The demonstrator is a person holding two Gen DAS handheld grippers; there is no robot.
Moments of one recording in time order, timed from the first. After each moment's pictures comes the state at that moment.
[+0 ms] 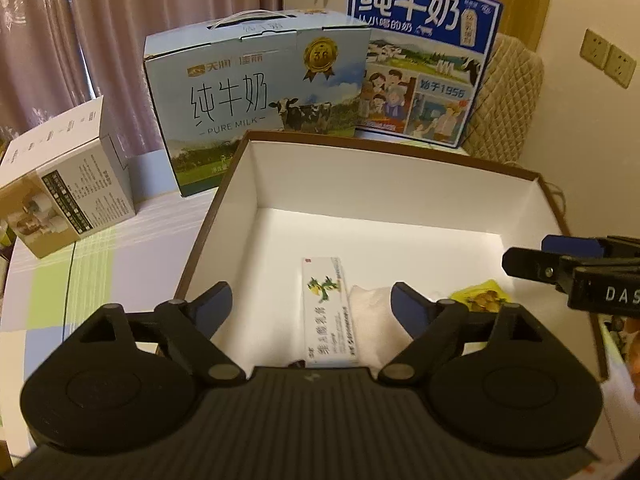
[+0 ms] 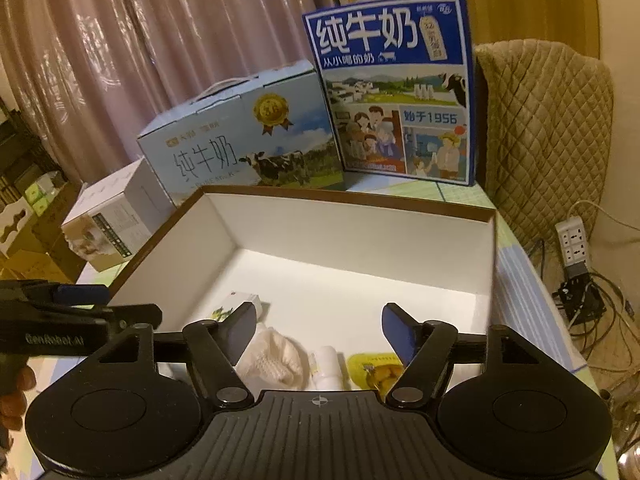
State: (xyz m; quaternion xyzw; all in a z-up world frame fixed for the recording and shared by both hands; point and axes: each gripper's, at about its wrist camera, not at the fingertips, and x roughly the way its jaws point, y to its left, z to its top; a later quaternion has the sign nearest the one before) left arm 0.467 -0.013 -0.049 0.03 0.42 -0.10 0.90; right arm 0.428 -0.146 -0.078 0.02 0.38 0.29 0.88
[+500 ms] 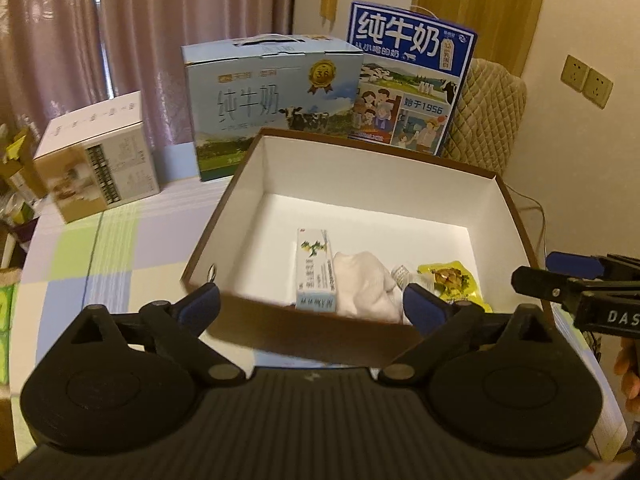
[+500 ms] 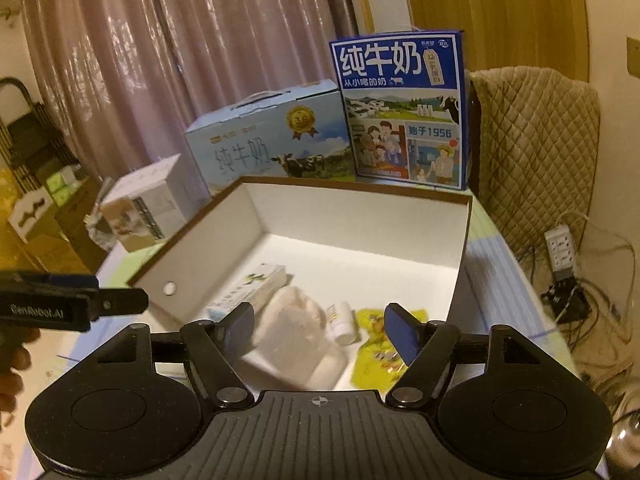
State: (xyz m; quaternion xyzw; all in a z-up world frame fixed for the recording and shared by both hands) left arm 0.375 0.003 -0.020 0.00 0.39 -0.08 0.92; right arm 0.343 -0.176 -0.057 0.01 0.35 0.31 0.88
